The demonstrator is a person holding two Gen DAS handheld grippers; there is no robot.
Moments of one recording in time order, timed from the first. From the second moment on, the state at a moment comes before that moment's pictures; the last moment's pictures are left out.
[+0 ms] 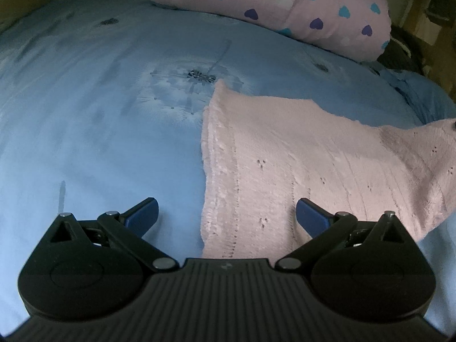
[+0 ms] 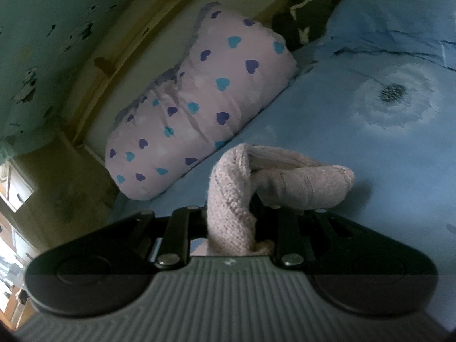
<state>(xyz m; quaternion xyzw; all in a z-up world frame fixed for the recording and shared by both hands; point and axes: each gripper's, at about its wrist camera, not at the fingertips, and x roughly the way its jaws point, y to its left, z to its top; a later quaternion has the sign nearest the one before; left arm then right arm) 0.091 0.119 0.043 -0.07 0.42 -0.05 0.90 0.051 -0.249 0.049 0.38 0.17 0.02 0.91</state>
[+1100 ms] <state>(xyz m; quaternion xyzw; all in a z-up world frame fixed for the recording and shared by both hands) 0.087 0.206 0.078 -0.10 0.36 0.06 0.92 0.074 0.001 0.022 0.06 0.25 0.19 0.95</state>
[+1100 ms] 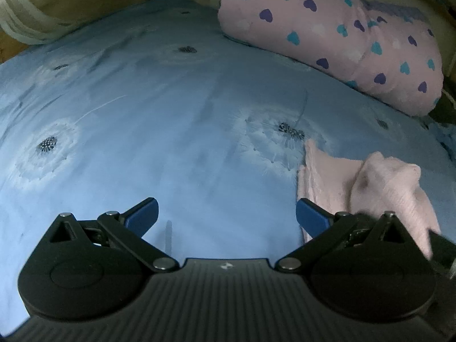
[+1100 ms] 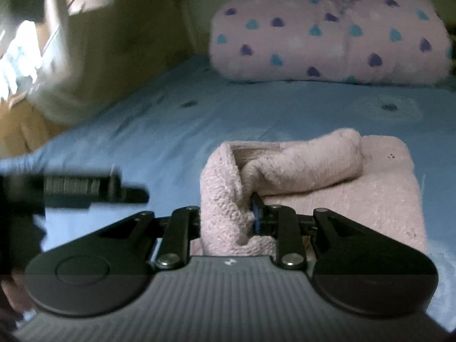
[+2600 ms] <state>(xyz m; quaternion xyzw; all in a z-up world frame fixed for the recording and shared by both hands) 0.109 0.054 0.084 0.04 0.30 -0.09 0.95 0.048 -0.167 -0.005 0.34 0.19 0.08 0.92</state>
